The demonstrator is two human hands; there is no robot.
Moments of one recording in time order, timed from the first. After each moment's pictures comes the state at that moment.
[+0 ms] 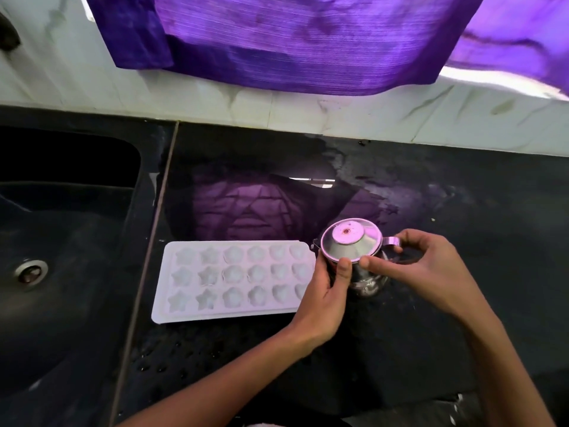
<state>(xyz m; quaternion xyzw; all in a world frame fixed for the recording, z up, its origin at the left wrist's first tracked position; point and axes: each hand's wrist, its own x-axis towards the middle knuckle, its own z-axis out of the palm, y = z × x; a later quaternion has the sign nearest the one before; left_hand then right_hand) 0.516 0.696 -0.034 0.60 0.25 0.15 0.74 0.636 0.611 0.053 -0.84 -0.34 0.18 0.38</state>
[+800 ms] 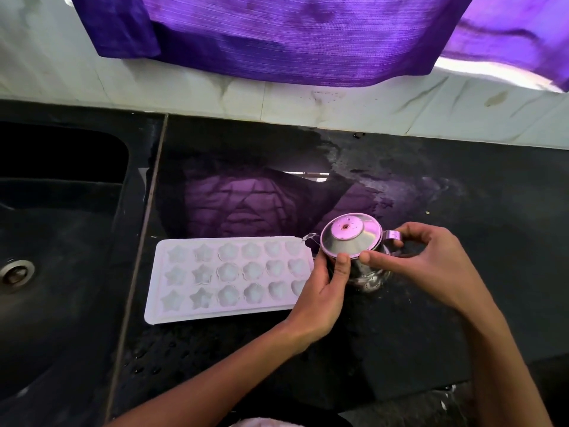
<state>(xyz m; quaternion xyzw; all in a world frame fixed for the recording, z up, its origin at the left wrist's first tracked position) 0.517 0.700 -0.034 0.59 0.24 0.11 0.76 0.634 0.612 0.064 -0.87 -0.34 0.15 0.34</state>
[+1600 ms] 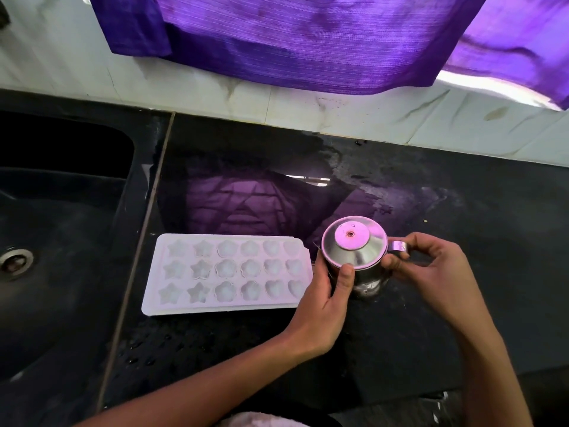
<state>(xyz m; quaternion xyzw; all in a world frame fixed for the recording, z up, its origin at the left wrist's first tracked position) 0.513 0.685 -0.039 0.61 0.20 0.18 0.74 0.634 0.599 0.052 -0.81 -0.34 0.17 0.44</state>
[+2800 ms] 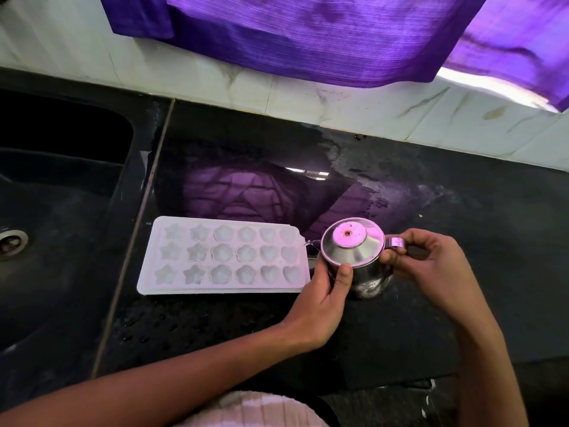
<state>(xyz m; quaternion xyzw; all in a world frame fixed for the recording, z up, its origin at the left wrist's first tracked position) 0.508 0.674 -0.044 0.63 0.19 0.14 0.74 0.632 0.591 0.055 -0.84 -0.32 0.18 0.41</state>
